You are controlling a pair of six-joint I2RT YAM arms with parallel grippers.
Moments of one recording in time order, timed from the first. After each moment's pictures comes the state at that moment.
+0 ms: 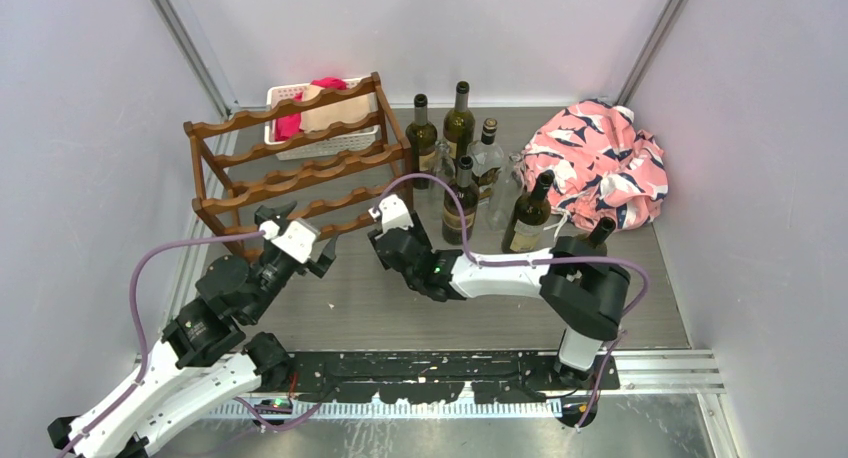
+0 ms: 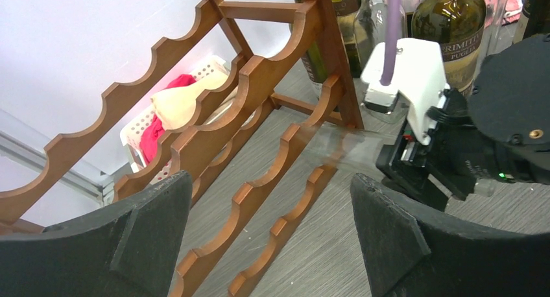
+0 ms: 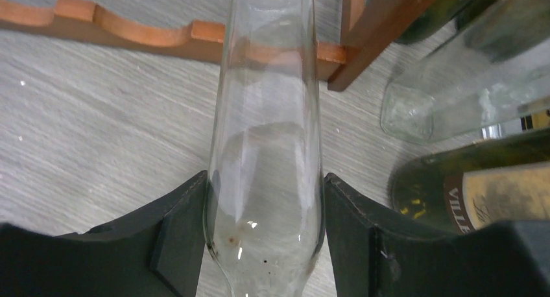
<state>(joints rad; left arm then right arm) -0.83 0.41 0.69 -0.29 -0.34 0.39 1.13 1.70 0.97 0.14 0.66 0.25</state>
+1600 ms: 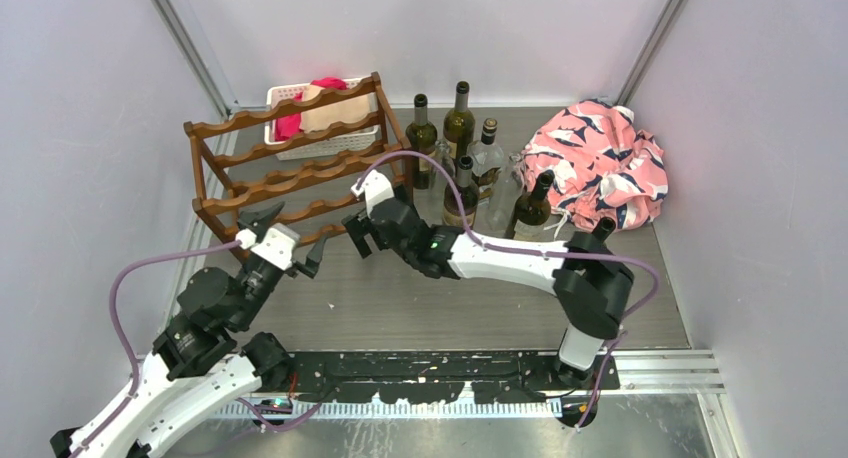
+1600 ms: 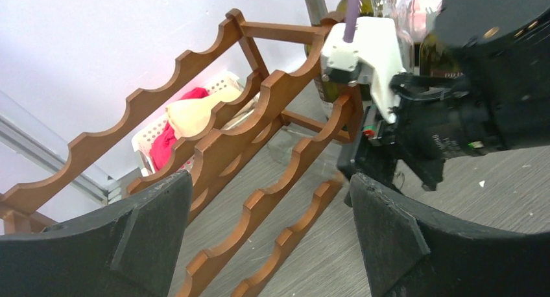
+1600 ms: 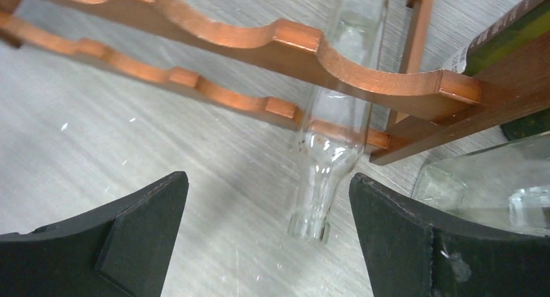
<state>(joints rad) -0.82 0.34 0.67 -0.27 -0.34 0.38 1.07 1.75 1.20 0.08 0.45 0.15</state>
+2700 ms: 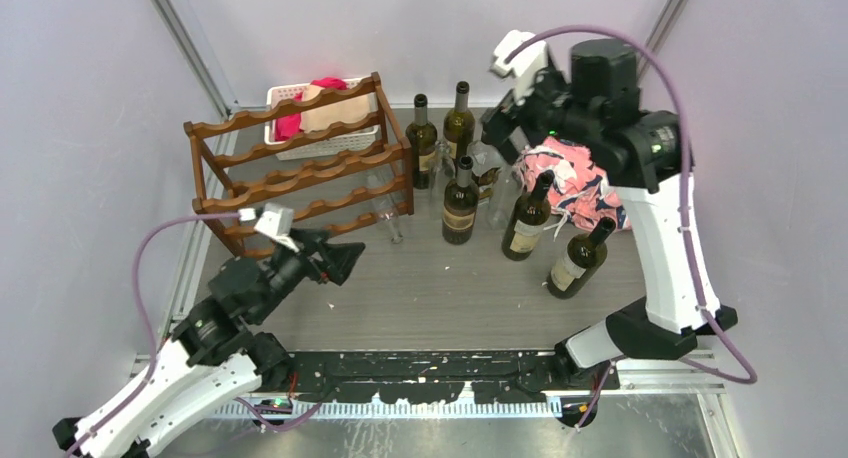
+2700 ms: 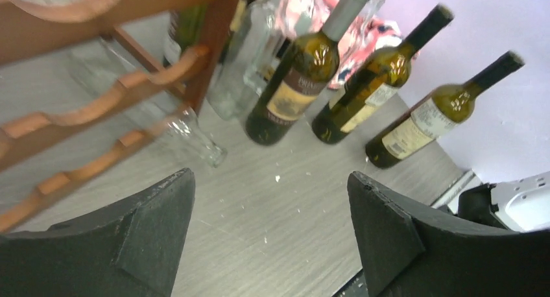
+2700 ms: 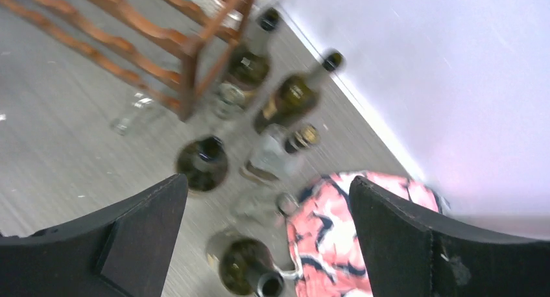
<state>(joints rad) -0.82 0.36 0.62 -0.27 -0.21 -0.41 0.51 1.48 2.20 -1.15 -0.21 -0.47</state>
